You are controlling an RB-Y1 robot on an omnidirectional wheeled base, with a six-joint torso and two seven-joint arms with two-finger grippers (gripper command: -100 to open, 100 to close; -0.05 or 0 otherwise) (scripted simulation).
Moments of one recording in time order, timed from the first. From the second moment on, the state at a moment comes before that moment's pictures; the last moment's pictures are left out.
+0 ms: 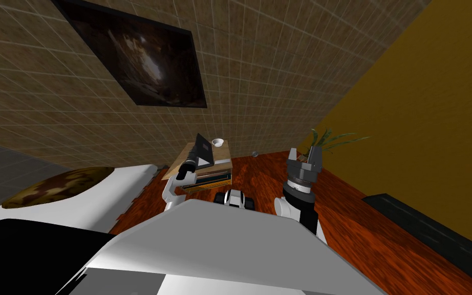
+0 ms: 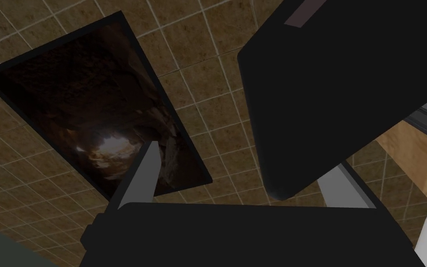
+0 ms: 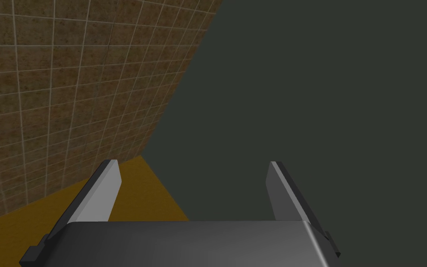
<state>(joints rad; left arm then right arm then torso) 0.24 0.02 0.30 -2.00 -0.17 0.23 -0.10 0.52 -0.01 0.06 -2.37 0.06 -0.57 0.04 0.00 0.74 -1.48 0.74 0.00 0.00</state>
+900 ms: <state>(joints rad) 0.22 -0.01 0.30 -1.92 -0.13 0.17 -0.05 0.52 -0.01 0.06 -2.37 0.06 -0.57 0.04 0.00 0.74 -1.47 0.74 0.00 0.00</state>
